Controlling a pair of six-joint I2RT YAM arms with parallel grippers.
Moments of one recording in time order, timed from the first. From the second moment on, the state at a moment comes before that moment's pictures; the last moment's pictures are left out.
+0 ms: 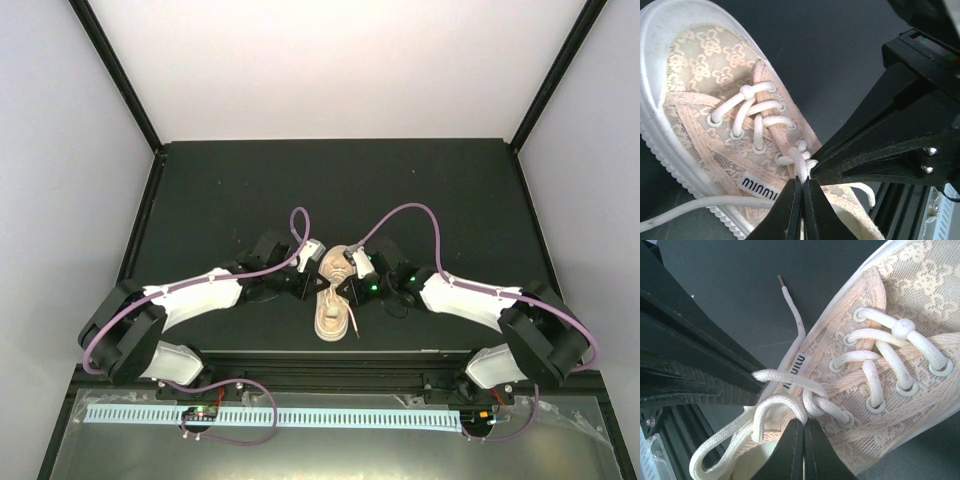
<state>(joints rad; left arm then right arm) -0.67 1.39 0.65 -0.01 0.51 -0.34 0.77 1.41 0.66 -0.08 -0.39 0.42</state>
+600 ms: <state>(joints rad) -0.68 1.40 0.64 0.02 0.61 -0.31 0.77 1.43 0.66 -0.05 -0.40 0.42</state>
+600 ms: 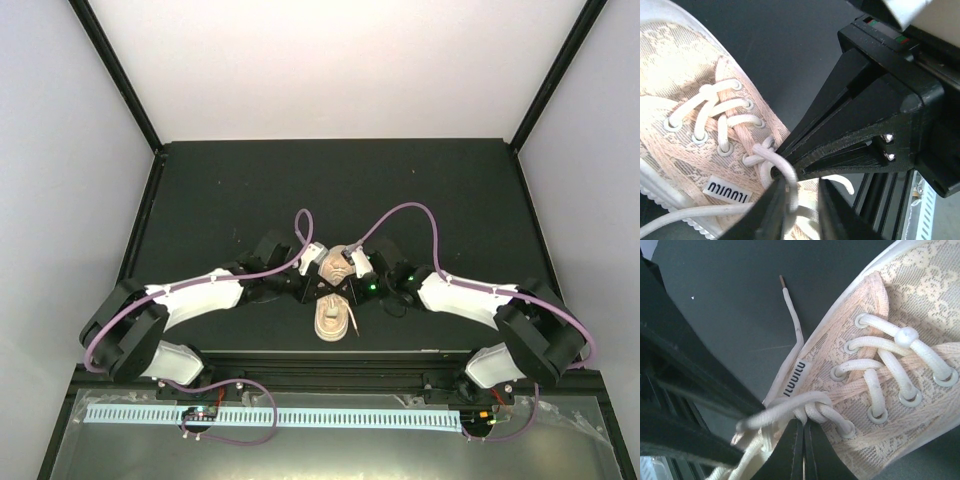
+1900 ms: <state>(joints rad) -0.52 1.47 0.67 -0.06 0.58 -0.37 0.77 1.45 0.66 -0.04 -0.40 0.41</state>
